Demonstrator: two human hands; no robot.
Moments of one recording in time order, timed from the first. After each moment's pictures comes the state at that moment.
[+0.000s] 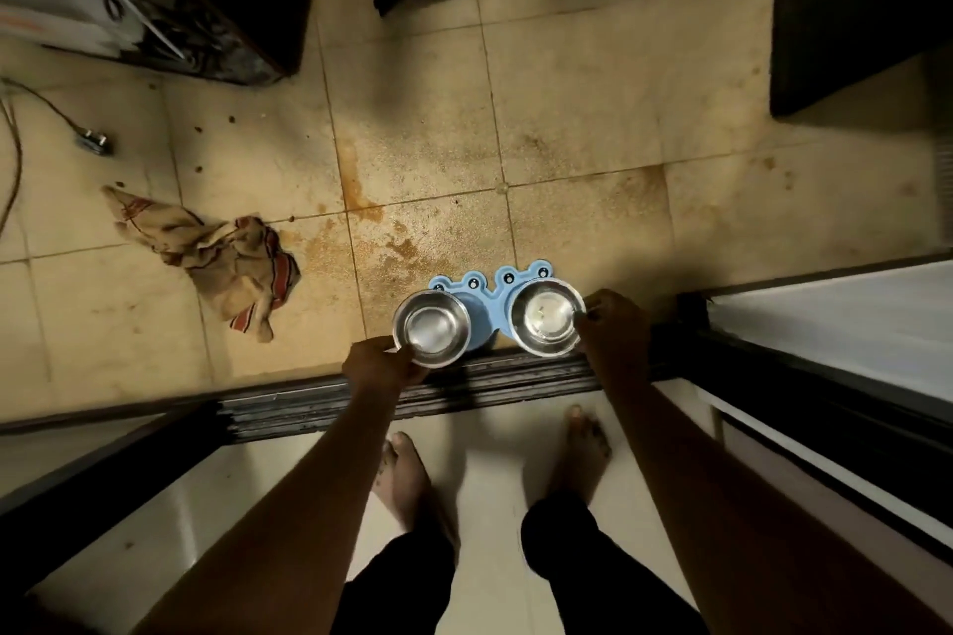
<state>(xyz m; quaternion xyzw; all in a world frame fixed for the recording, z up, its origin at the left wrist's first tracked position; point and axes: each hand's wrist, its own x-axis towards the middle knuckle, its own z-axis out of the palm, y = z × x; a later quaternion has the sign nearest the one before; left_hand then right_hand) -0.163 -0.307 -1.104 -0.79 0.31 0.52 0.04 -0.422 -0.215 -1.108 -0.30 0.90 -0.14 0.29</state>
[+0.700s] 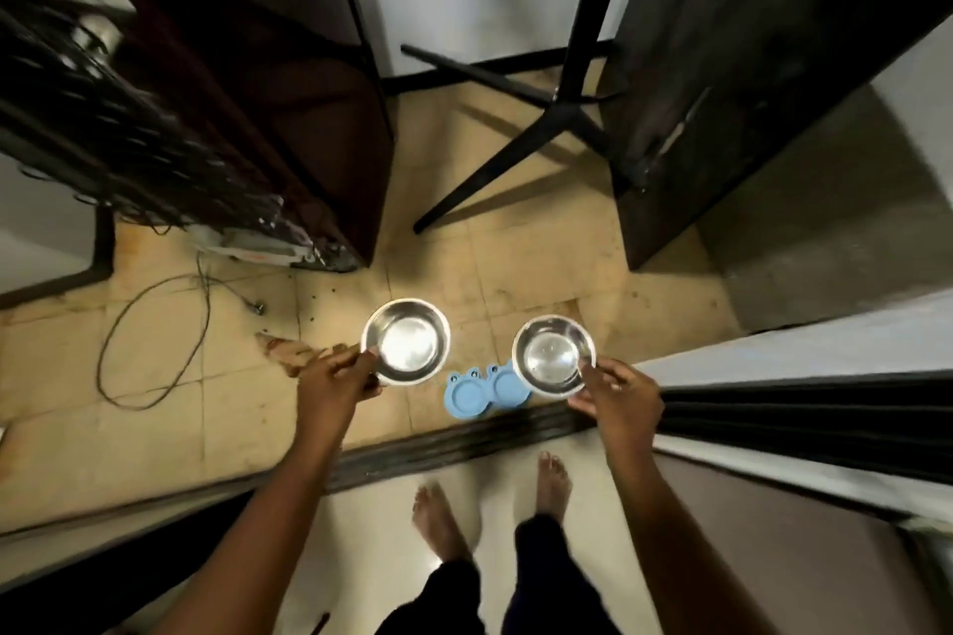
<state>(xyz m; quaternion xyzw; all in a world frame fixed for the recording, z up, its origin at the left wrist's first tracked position) -0.115 -0.345 -0.582 -0.65 0.44 0.57 -0.24 -0.378 -0.181 -0.613 0.03 0.78 -0.54 0.33</state>
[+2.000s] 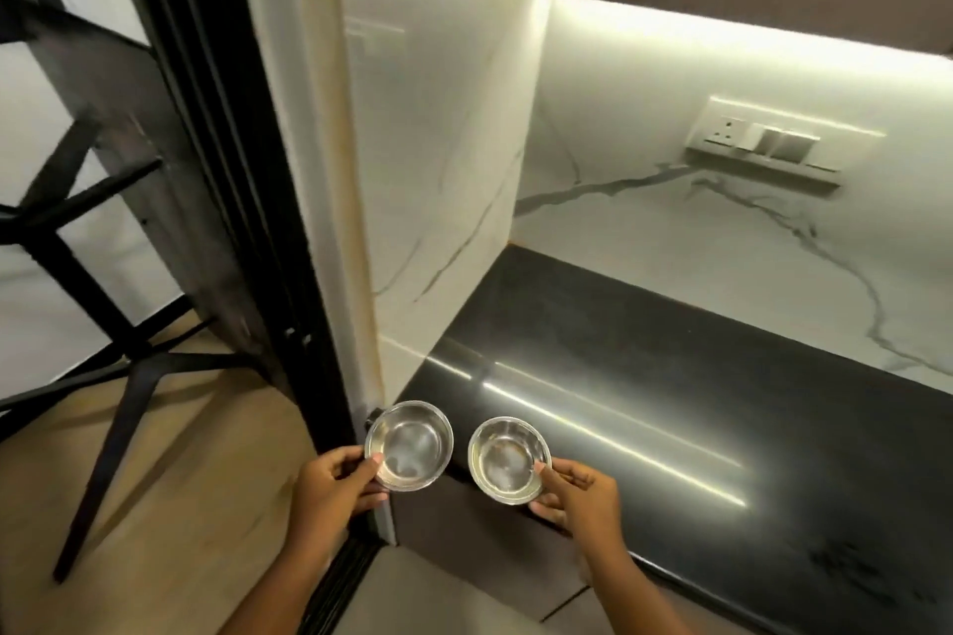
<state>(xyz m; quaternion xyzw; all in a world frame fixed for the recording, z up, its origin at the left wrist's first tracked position) -0.359 0.060 -0.404 -0.29 0.65 0.70 -0.04 -0.408 0.343 -0.428 0.22 0.66 -0.71 0.09</state>
